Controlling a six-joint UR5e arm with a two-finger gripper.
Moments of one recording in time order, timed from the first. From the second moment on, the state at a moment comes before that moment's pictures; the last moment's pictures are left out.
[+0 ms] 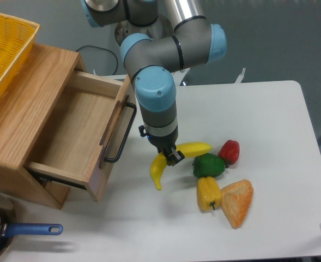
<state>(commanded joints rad) 2.38 -1.88 -1.60 -1.16 1.62 1.28</state>
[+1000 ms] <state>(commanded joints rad) 2.39 -1.88 -1.54 -1.22 1.62 1.15</state>
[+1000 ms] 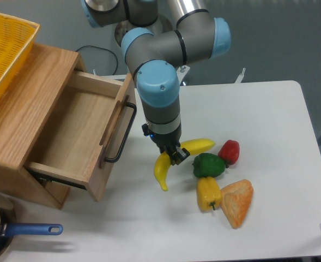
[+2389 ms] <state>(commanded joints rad) 2.43 -1.71 -1.48 -1.43 1.36 0.76</state>
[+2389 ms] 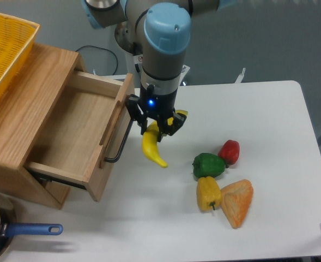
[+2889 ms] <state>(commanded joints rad) 2.43 -1.64 -1.43 -1.55 1.33 0.76</state>
